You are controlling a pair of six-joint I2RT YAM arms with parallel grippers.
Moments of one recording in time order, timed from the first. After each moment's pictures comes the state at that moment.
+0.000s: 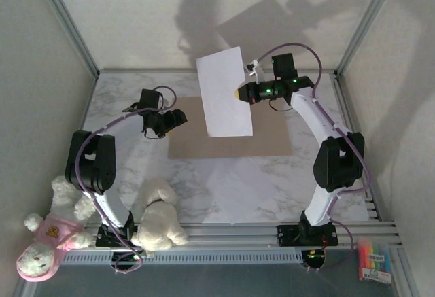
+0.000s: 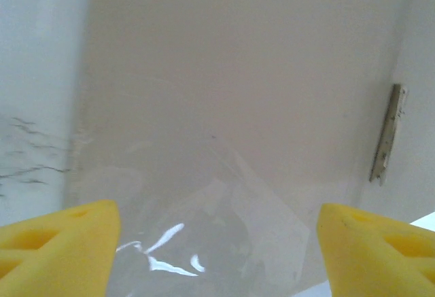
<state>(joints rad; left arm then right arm) -0.15 1.77 1.13 -0.37 0.38 -0.64 0.30 1.81 1.64 -0.63 -0.80 -0.02</state>
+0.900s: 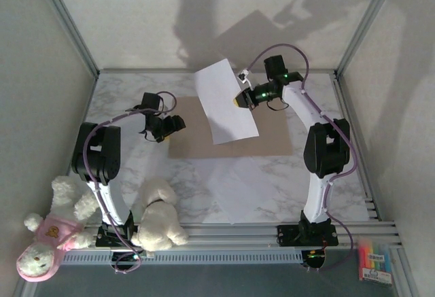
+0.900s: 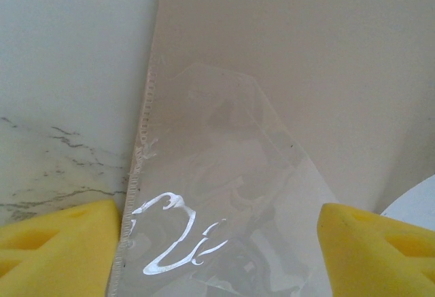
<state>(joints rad) -0.13 1.88 1.15 -0.40 0.39 -0.59 0.30 1.98 1.76 -0.80 -0.79 -0.40</state>
